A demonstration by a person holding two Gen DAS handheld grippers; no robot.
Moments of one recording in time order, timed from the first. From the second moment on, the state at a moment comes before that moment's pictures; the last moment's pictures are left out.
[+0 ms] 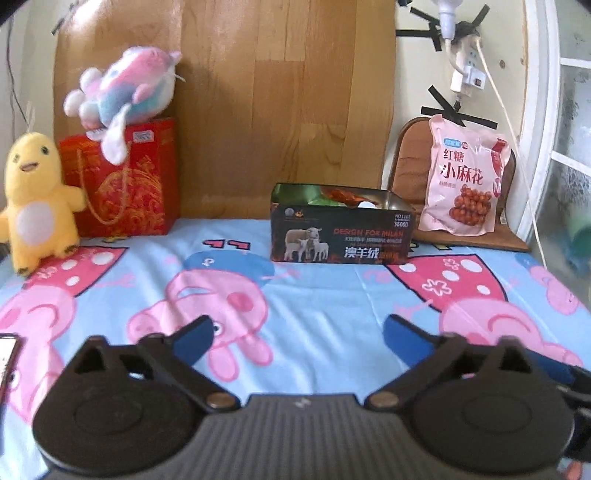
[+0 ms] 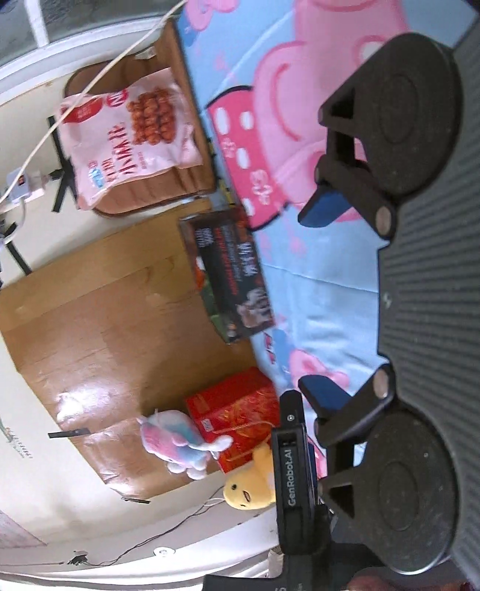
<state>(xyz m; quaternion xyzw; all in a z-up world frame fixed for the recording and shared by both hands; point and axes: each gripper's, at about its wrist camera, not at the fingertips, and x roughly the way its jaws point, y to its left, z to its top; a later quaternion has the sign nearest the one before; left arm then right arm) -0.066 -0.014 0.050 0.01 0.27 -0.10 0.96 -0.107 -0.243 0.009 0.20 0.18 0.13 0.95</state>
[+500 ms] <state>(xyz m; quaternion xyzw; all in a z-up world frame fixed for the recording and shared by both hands) -0.117 0.004 0.060 0.00 0.25 -0.09 0.97 -0.151 -0.237 0.015 0.22 0.19 0.13 0.95</state>
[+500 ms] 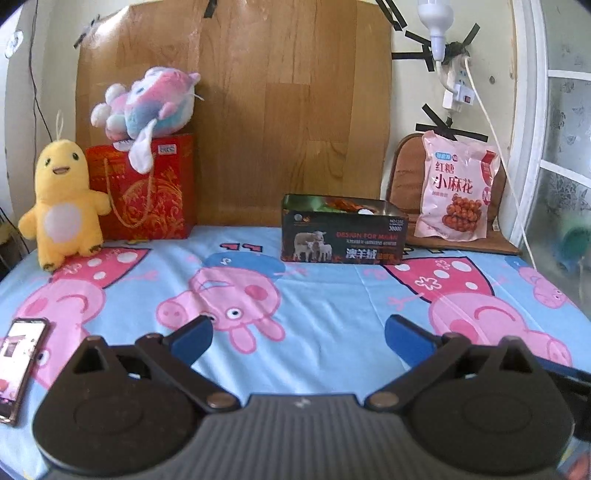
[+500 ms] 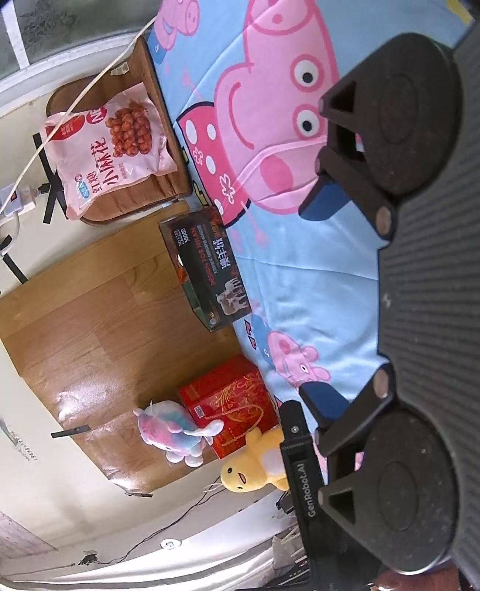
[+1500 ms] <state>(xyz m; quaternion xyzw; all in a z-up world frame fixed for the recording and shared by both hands) -0.072 -0.004 0.036 0.04 0.28 -0.03 0.96 -0.112 -0.244 0.007 0.21 0.24 0.13 0.94</state>
